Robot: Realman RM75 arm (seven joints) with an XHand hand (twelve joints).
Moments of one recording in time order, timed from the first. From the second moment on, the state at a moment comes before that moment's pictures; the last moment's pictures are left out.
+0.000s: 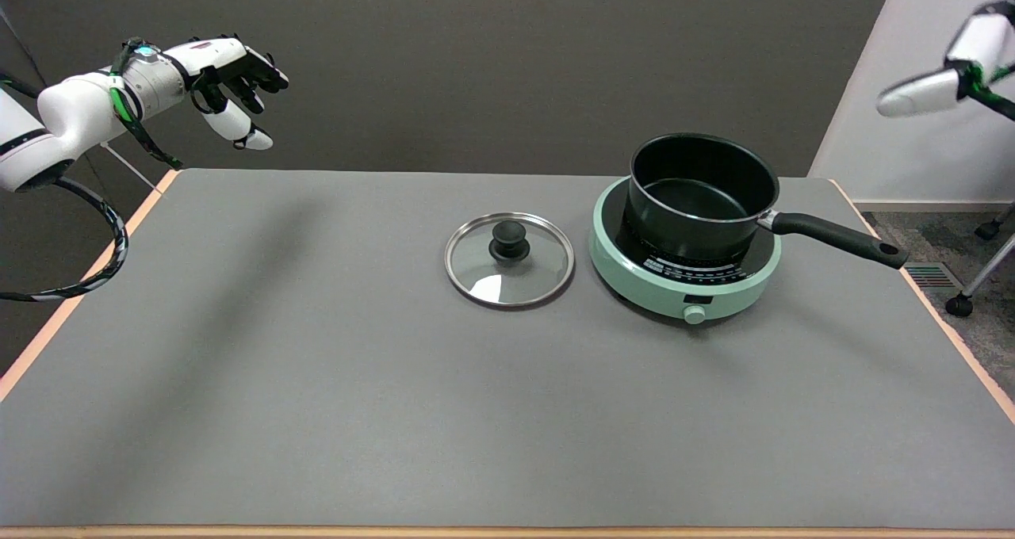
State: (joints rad) arm -0.37 -0.55 -1.04 1.68 1.37 0.43 0.41
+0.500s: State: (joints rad) arm -0.66 -0.69 -0.97 1.78 1.36 0.64 0.02
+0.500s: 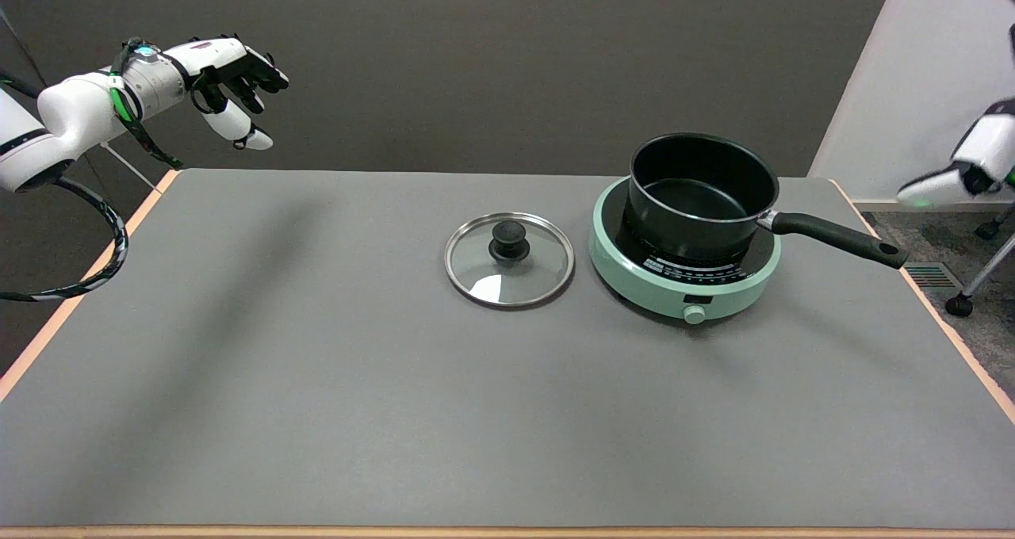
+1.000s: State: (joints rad) arm -0.62 -0.73 -1.27 1.84 1.38 0.83 -0.37
